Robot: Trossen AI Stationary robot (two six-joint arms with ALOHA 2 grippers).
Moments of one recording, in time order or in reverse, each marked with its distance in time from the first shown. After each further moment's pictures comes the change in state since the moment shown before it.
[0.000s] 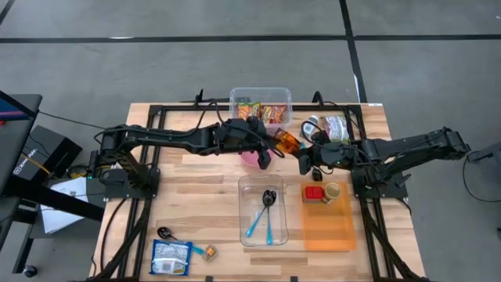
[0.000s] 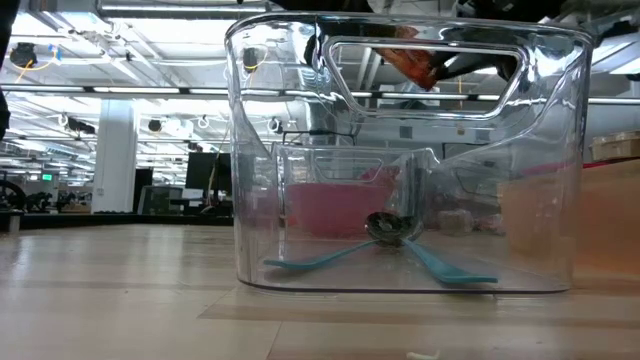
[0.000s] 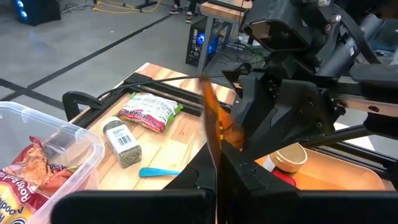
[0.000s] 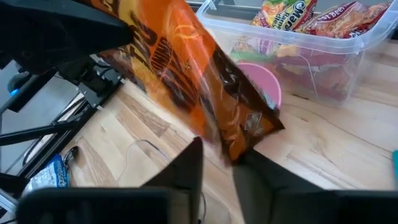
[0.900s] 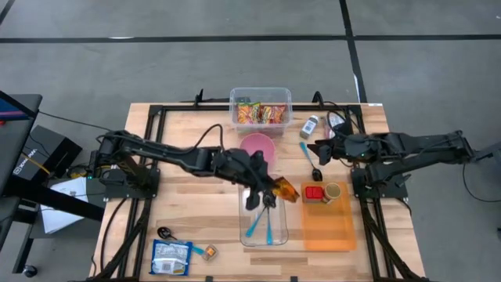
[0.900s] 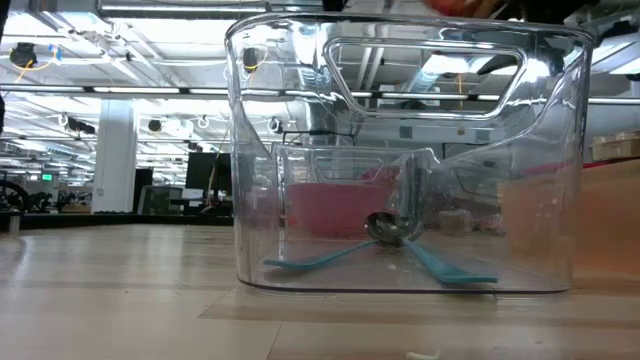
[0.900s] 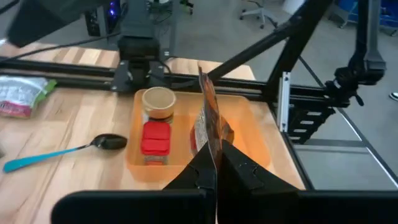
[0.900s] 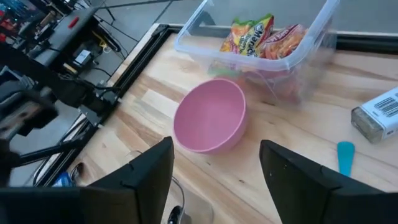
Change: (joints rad) left arm -0.220 0.000 0.059 -0.150 0.178 0.051; right arm -0.034 -0.246 -0.001 -0.207 0.027 0.040
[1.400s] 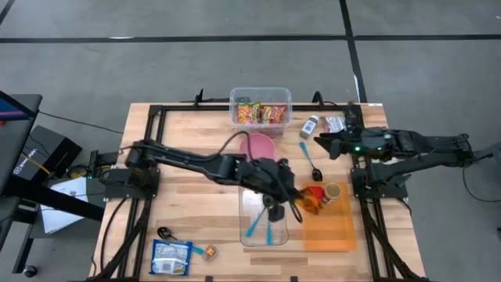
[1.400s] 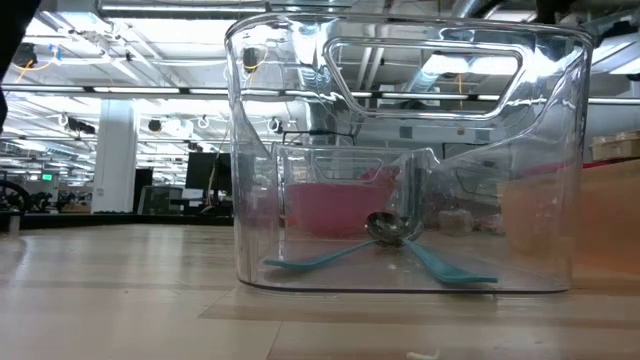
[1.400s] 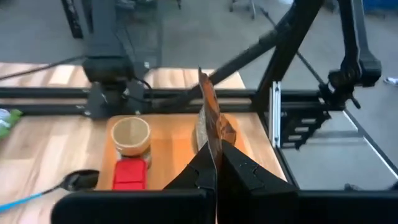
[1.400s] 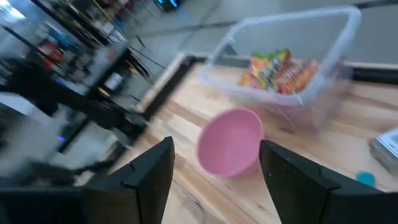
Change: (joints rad) left arm -0.044 0.308 0.479 -0.199 0.003 0.038; right arm -0.017 -0.124 0.000 0.074 -0.004 -0.073
